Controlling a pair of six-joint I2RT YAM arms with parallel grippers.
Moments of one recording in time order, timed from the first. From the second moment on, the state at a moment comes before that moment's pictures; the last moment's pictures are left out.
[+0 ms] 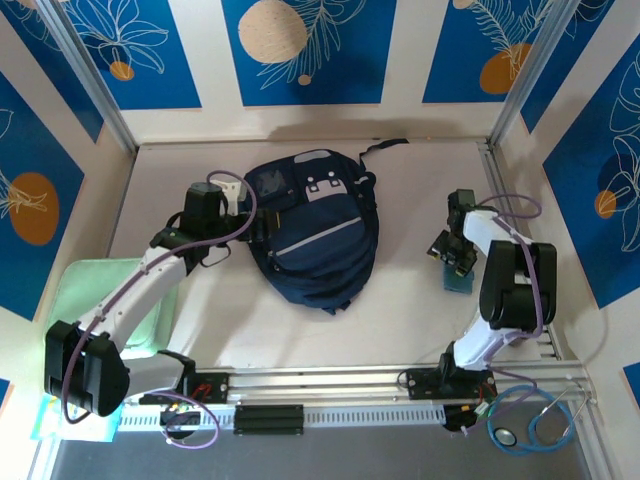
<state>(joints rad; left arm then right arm) -0.35 1.23 0.94 -0.35 0.27 -0.36 -0.09 1.67 1.00 -0.81 0.09 0.58</state>
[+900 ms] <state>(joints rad) -0.35 1.26 0.93 -0.35 0.29 -0.36 0.04 1.70 1.06 -0.81 -0.15 0.61</state>
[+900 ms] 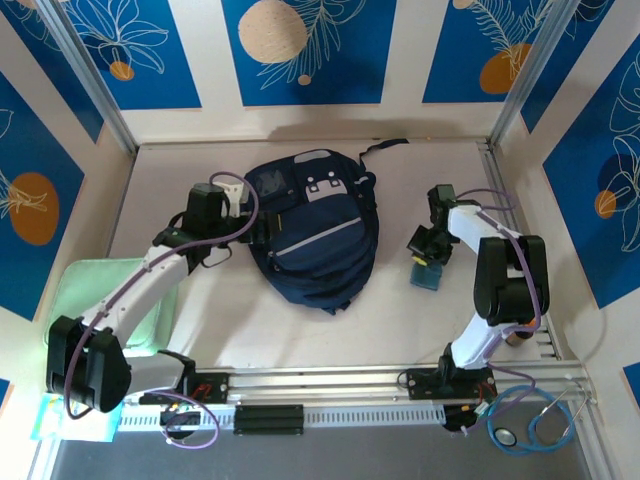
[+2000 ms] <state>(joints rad) -0.56 1.54 1.03 -0.10 0.42 -0.69 0.20 1.52 1.11 -0.31 -0.99 0.88</state>
